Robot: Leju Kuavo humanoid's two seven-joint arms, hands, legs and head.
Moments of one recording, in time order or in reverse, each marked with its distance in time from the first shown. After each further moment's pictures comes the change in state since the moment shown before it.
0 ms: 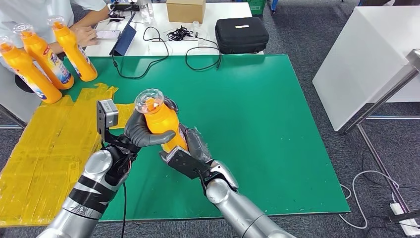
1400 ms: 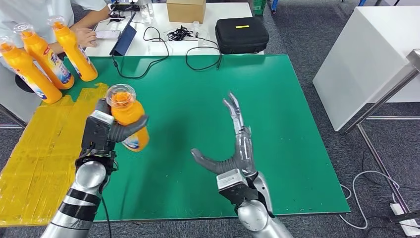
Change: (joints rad) left arm 0.107 0.030 0.145 -0.103 -0.628 0.620 -0.074; right arm 0.296 -0.194 -0.113 -0.709 0.074 -0.236 0.006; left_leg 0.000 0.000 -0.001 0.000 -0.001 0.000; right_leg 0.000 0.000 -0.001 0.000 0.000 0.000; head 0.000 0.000
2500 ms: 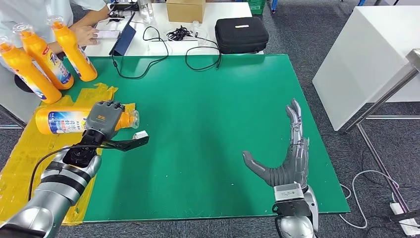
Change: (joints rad) left arm -0.258 0.162 -0.093 0.559 -1.237 0.001 0.309; right arm 0.182 -0.087 -0.252 -0.238 0.012 0.074 -0.029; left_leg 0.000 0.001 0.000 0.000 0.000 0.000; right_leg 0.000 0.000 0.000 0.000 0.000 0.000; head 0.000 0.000
